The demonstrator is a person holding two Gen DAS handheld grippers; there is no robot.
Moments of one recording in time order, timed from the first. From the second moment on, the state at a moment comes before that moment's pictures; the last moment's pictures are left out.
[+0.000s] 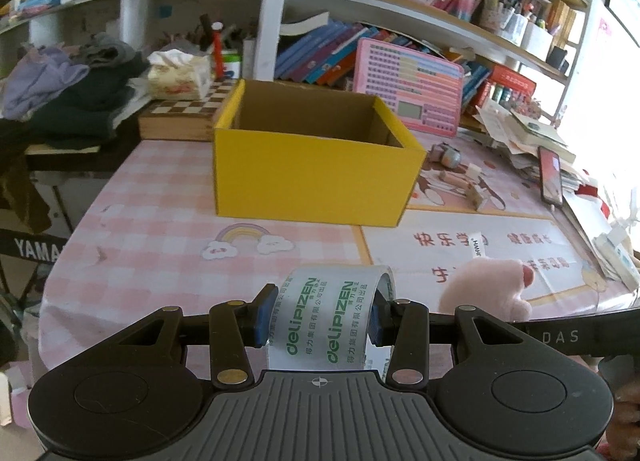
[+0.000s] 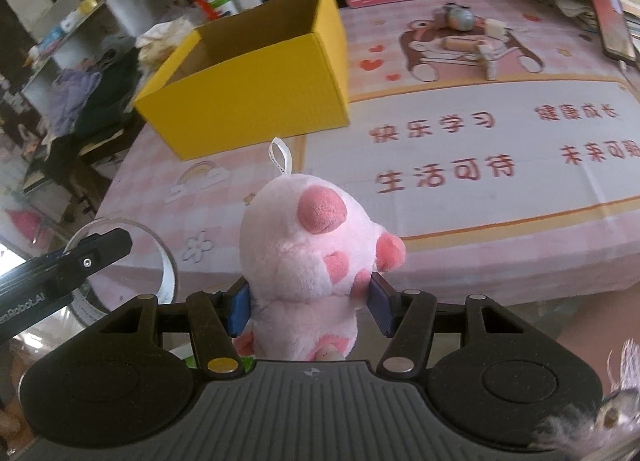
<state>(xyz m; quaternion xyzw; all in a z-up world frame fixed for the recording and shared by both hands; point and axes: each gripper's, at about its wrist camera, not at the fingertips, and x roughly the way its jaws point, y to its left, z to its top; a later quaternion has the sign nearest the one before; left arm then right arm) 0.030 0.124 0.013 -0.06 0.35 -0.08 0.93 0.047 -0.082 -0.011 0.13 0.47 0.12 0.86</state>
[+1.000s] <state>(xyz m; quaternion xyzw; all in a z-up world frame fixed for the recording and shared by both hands) 0.118 0.131 0.066 -0.06 0.26 -0.05 0.96 0.148 -0.060 0.041 0.09 0.37 0.19 0.91</state>
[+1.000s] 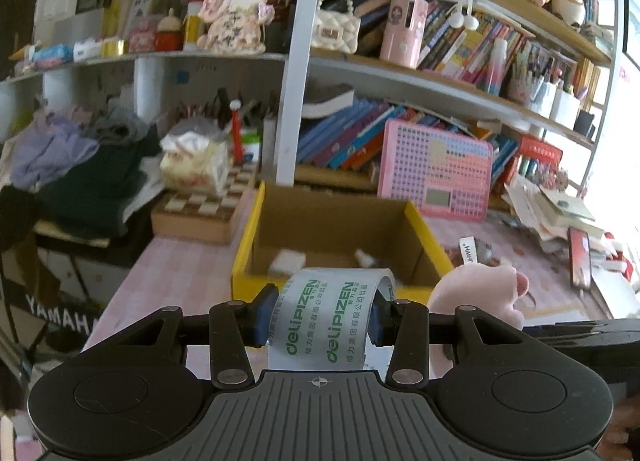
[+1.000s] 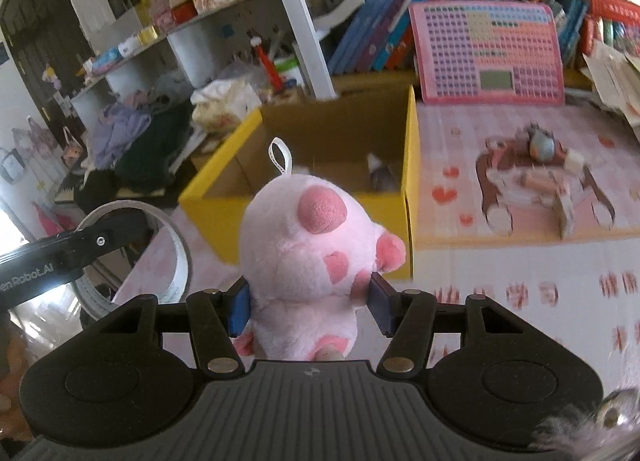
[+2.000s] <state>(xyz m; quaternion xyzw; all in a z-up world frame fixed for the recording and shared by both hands) 0.307 0.099 0.003 0.05 0.37 0.01 0.93 0.359 0.012 -0.005 -0.21 0.38 0.28 0.85</state>
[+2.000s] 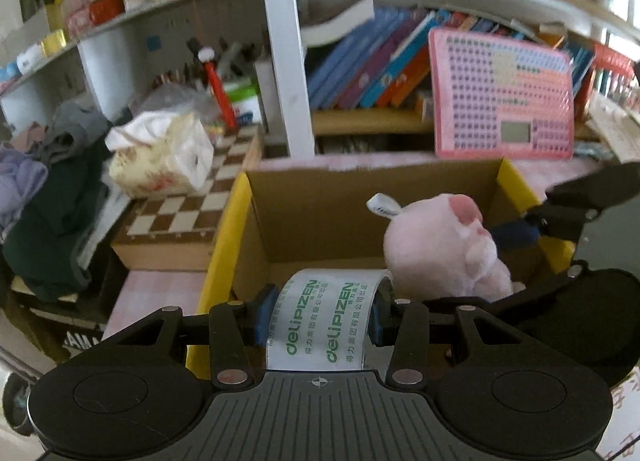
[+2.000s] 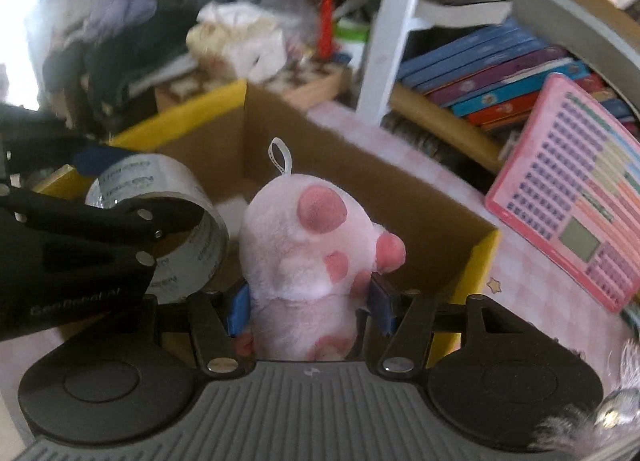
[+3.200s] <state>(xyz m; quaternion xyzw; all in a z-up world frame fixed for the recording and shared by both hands) 0.254 0.113 0.059 0.01 0.29 -0.02 0.96 0.316 -0.012 0.047 -0.14 0.33 0.25 0.90</state>
